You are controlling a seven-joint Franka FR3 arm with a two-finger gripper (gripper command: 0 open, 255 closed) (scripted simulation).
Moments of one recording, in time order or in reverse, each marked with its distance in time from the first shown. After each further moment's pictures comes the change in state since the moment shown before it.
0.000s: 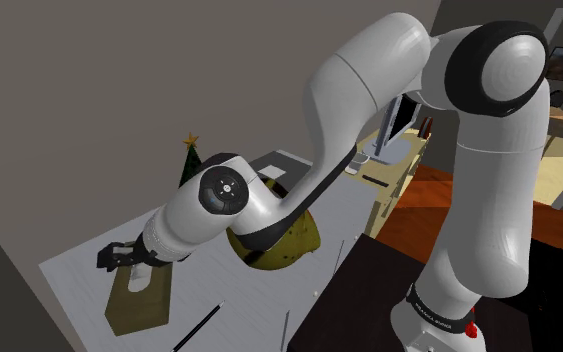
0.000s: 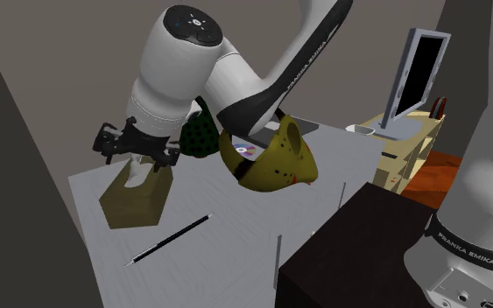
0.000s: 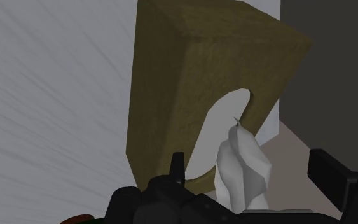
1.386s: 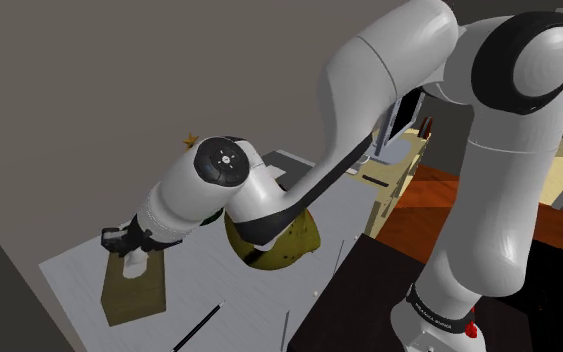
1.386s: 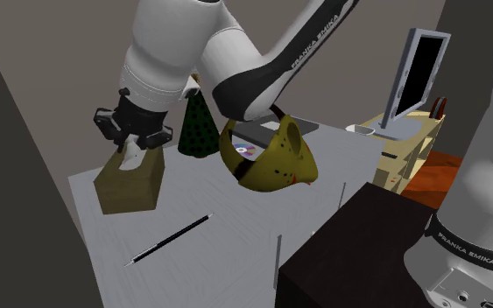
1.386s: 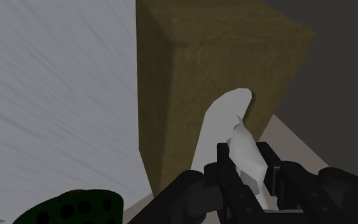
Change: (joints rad) arm -0.047 -0.082 0.053 -0.015 0.194 -0.007 -0.172
